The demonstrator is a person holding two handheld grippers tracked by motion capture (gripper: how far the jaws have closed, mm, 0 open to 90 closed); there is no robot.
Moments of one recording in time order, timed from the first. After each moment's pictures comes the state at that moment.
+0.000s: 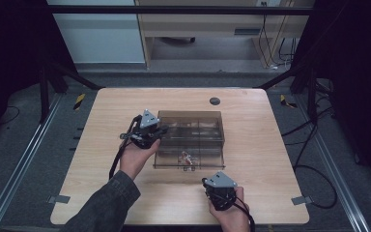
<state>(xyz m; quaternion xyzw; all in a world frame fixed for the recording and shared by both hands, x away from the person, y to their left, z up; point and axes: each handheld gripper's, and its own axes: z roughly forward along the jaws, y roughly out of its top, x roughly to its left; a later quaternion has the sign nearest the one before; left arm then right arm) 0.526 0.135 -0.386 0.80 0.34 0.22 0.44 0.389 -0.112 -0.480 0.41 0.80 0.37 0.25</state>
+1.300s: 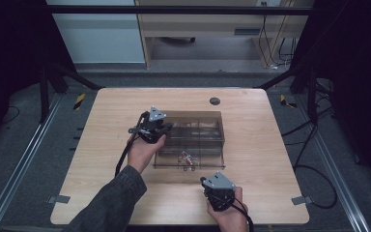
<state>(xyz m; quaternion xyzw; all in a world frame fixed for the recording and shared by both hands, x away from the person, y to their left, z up) 0.551 0.122 -0.399 0.81 0.36 0.21 0.42 0.386 -0.106 -0.476 0.40 0.79 0.38 0.26</state>
